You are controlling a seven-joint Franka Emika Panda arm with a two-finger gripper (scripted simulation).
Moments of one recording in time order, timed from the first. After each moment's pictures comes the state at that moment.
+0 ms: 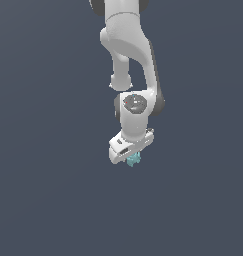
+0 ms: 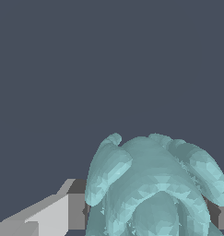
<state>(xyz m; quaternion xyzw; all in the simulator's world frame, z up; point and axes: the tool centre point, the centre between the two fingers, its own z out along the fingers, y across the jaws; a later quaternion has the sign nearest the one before) 0.039 0.048 0.078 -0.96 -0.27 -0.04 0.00</state>
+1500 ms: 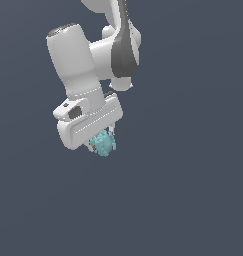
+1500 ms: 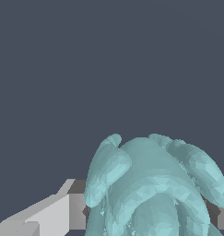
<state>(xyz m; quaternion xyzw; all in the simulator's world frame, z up) 0.081 -0.059 0.263 -0.88 -0.41 -0.21 0.02</state>
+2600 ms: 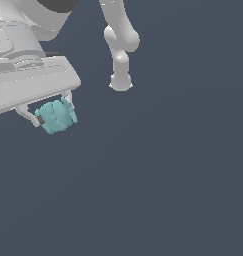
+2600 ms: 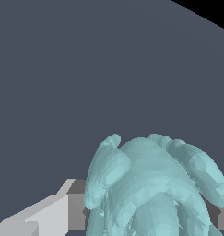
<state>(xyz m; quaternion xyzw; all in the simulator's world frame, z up) 0.096 -0.147 0.397 -0.79 -0.50 -0.34 0.04</state>
